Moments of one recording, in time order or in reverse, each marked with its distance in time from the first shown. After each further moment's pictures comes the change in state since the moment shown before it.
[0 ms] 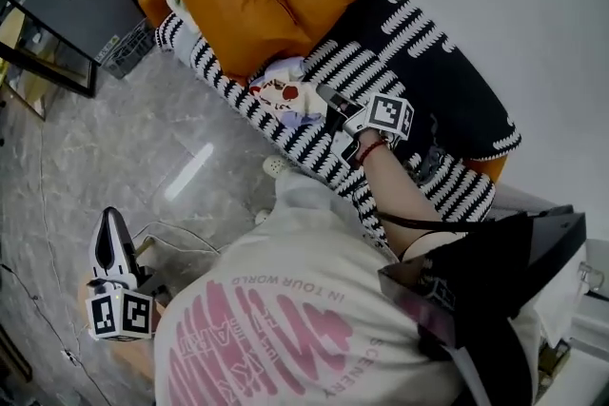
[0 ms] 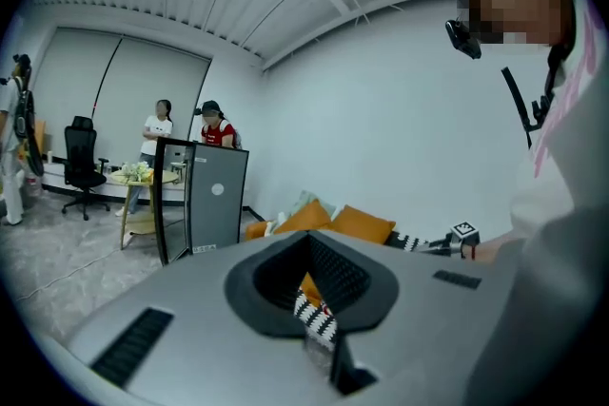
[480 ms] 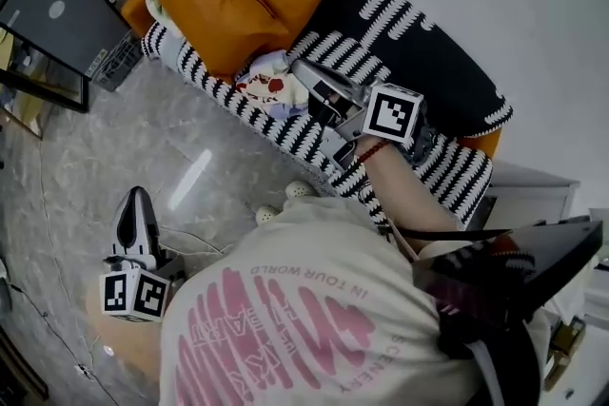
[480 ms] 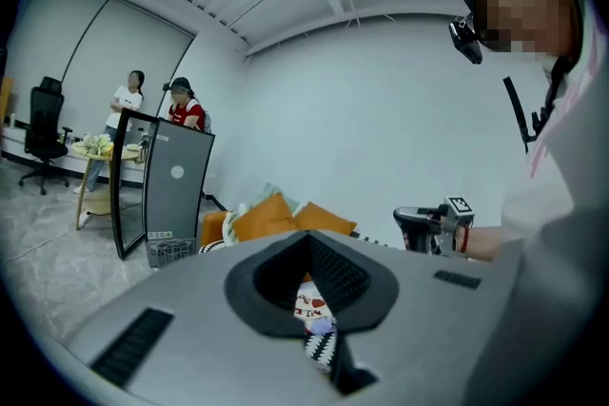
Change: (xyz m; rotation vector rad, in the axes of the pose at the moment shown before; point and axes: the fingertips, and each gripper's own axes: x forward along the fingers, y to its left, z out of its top) left arm 0.033 -0.066 -0.017 -0.053 0.029 -0.212; right arm -0.037 0.156 0.008 -0.264 -0.096 0.282
